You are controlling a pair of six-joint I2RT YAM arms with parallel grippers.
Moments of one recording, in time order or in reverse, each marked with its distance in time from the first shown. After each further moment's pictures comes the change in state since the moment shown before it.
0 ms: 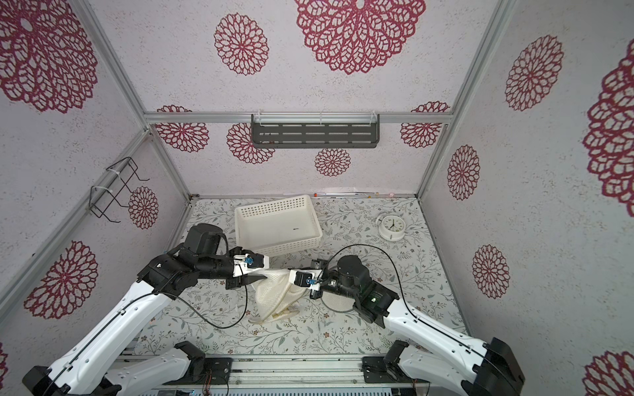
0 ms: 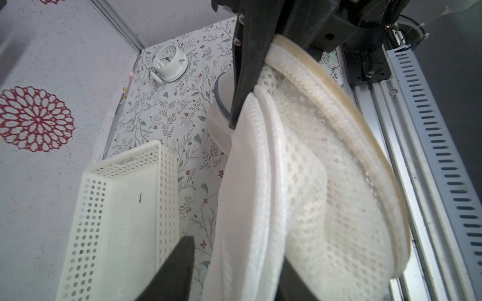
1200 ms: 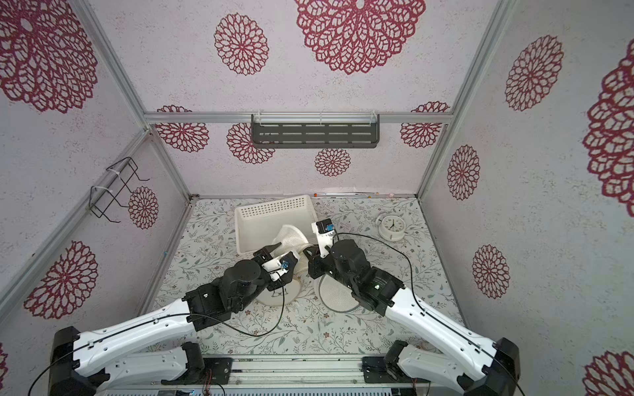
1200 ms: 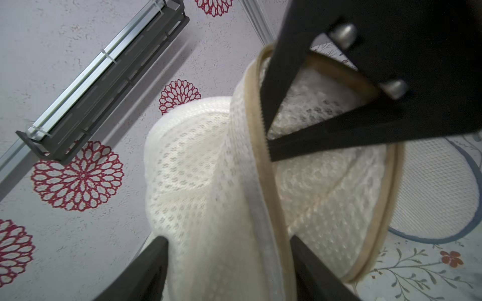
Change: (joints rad) left arm -0.534 0.046 -0.269 0.742 -1.034 -0.402; right arm 0.001 0.058 0.294 -0.412 0.436 0.939
